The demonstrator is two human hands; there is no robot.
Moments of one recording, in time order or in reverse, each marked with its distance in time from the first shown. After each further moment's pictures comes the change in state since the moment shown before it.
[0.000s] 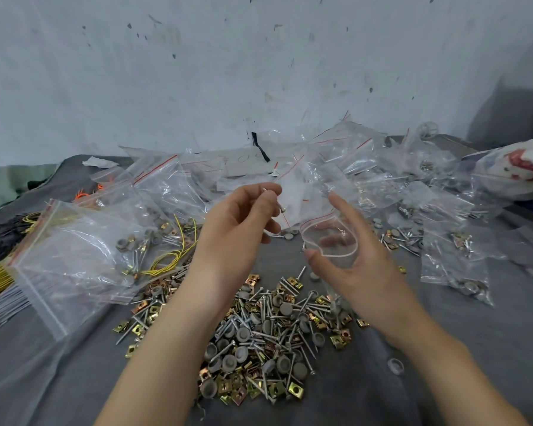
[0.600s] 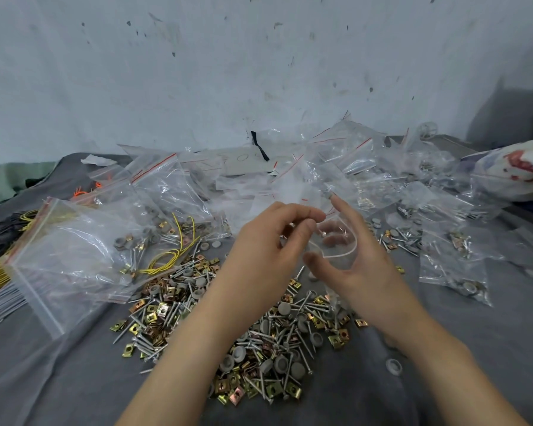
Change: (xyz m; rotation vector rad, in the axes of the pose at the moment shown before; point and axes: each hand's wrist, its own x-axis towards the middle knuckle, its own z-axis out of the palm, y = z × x) left_hand -0.013 -0.003 0.019 0.453 -0.190 0.212; right_hand 0.002 0.011 0.001 0.072 -0.027 -0.020
